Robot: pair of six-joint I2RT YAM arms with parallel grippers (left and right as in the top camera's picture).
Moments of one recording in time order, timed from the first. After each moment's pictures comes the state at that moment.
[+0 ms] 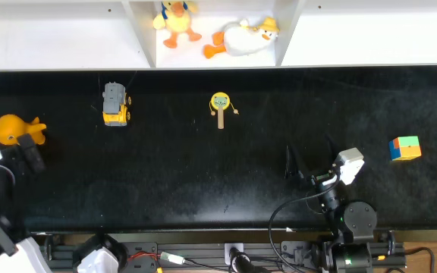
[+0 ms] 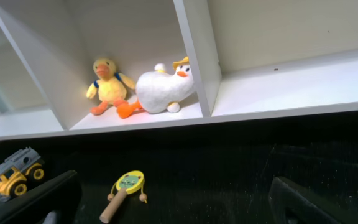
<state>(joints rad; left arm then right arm) 0.68 0.86 1.12 -0.98 0.04 0.25 0.08 0.01 0.02 0.00 -0.24 0.29</state>
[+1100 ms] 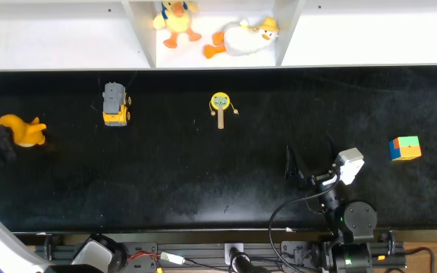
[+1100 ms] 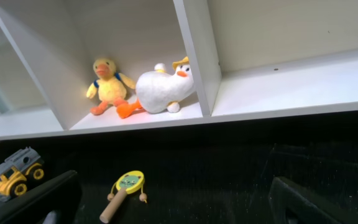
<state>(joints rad) 0.92 1.21 1.12 -0.80 0.33 0.42 0.08 0.01 0.02 0.00 -0.24 0.29</state>
